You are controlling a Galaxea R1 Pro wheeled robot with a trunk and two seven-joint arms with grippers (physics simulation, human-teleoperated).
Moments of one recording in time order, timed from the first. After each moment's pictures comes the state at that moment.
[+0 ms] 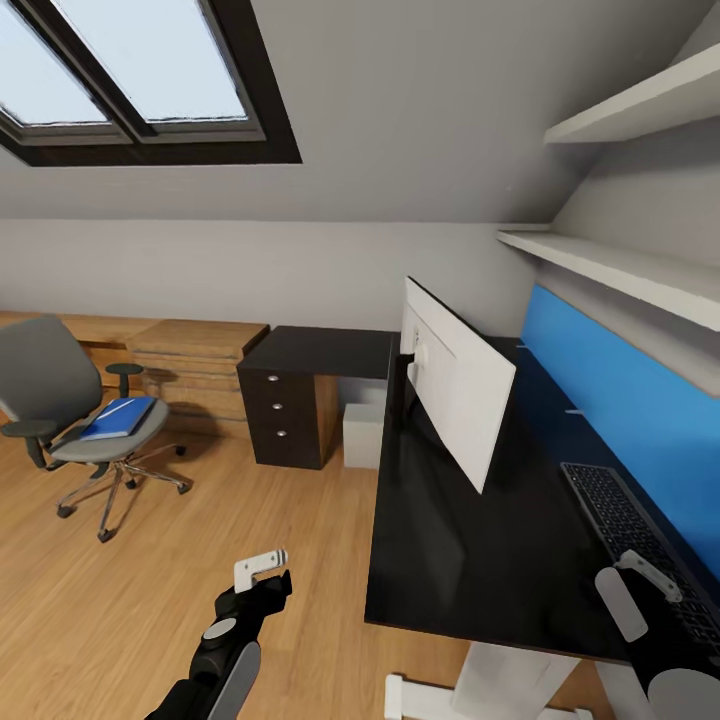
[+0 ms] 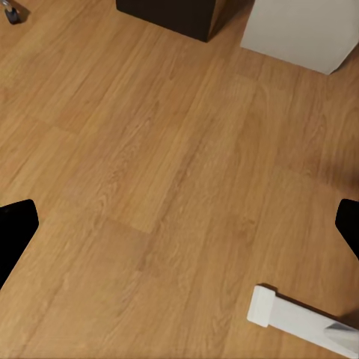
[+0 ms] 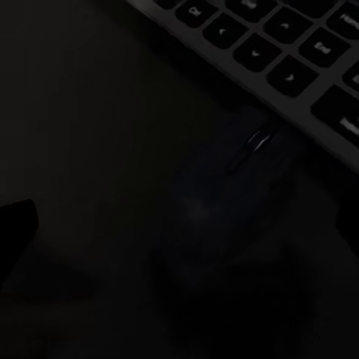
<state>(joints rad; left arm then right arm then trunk) -0.20 -0.04 -0.26 -1.27 0.41 0.38 0.50 -0.53 -0.22 -0.29 -0.73 -0.60 0.29 -0.41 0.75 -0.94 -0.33</state>
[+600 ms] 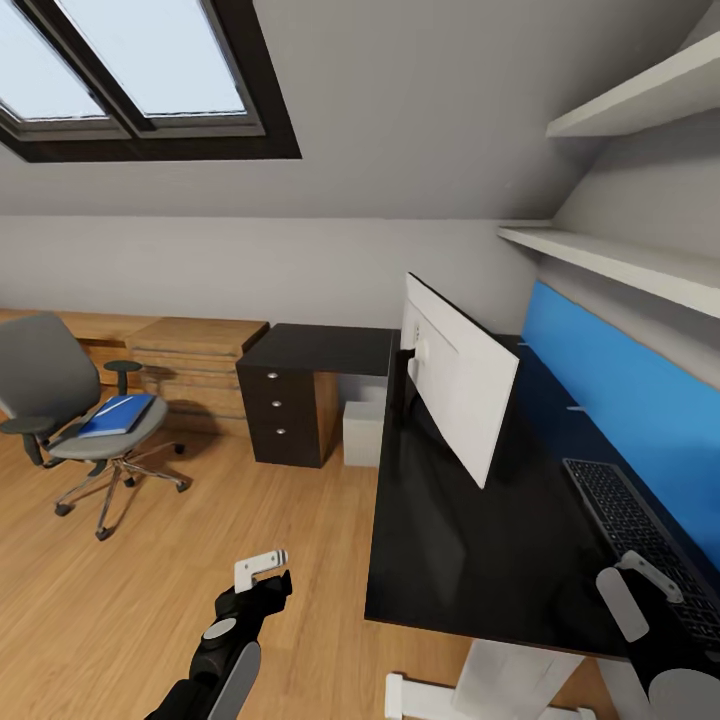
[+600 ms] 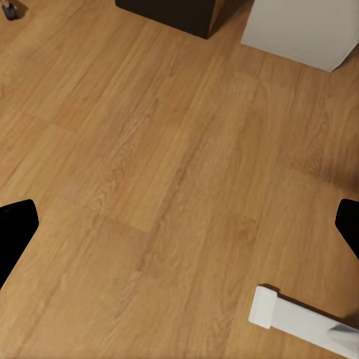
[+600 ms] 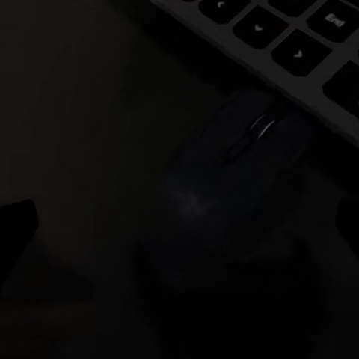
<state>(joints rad) -0.20 -0.04 -0.26 -1.27 0.41 0.38 0.50 -0.53 -0.22 -0.30 -0.73 -0.60 0.29 -0.41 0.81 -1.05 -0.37</state>
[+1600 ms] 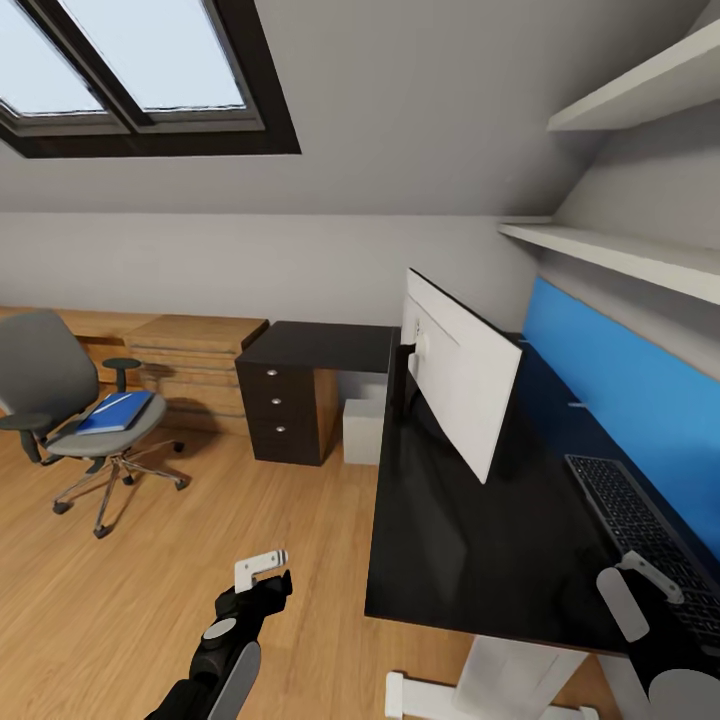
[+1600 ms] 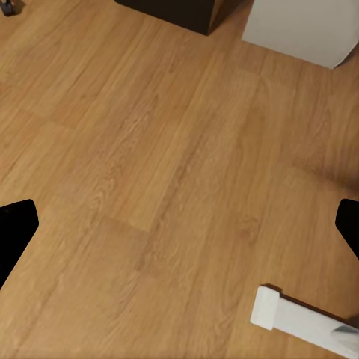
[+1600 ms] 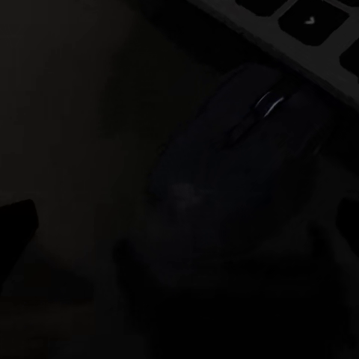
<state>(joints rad) -0.20 -0.04 -0.26 -1.27 0.41 0.38 0.50 -0.53 -0.22 -0.30 -0.73 -0.60 0.29 -0.41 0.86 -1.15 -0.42</state>
